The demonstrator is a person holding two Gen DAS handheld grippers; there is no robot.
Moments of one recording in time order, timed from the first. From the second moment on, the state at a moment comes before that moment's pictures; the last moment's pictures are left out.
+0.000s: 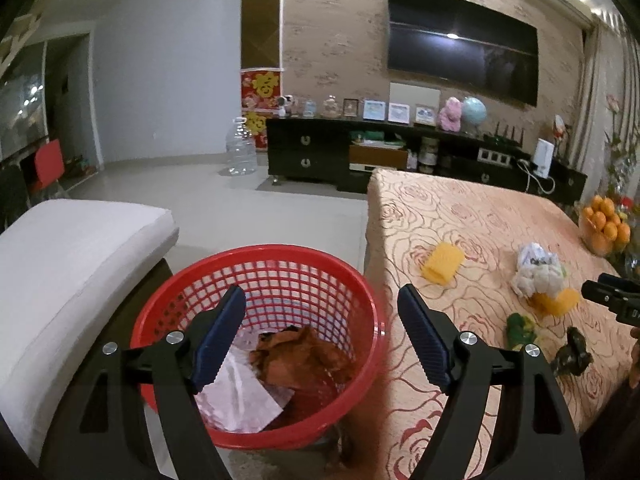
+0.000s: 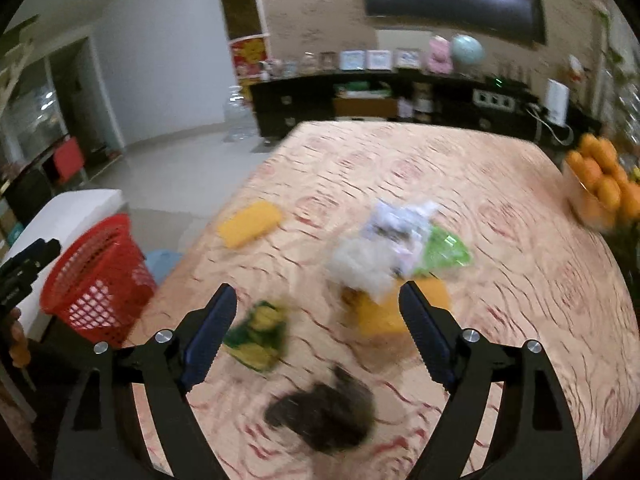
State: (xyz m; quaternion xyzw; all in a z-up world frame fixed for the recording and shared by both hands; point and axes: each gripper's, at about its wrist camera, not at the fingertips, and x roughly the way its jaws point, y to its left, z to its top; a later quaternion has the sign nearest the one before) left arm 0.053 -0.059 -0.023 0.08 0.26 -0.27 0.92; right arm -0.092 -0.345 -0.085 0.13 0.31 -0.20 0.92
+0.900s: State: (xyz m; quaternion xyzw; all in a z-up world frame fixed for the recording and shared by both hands) left arm 0.033 -0.085 -0.035 0.12 0.26 -0.30 0.91; right arm -0.084 -0.326 -0.147 0.13 0.40 -0.16 0.89
